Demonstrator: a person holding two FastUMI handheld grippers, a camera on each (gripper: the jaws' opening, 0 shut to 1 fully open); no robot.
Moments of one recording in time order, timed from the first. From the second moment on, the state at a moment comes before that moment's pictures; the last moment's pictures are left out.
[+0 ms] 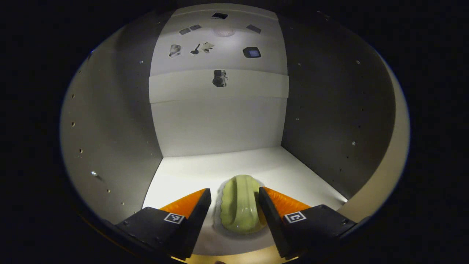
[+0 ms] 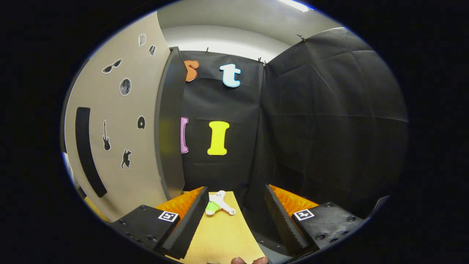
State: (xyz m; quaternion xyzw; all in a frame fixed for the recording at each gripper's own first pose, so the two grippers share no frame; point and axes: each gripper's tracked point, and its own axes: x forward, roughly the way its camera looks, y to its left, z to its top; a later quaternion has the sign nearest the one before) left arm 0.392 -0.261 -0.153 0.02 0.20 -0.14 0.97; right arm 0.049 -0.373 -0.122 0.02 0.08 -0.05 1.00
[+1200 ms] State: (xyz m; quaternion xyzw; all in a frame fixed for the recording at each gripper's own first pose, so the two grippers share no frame) left arm 0.180 -0.197 -0.075 0.02 0.12 -0.15 0.98; right arm 0.002 -0.300 -0.067 0.01 0.03 -0.05 1.00
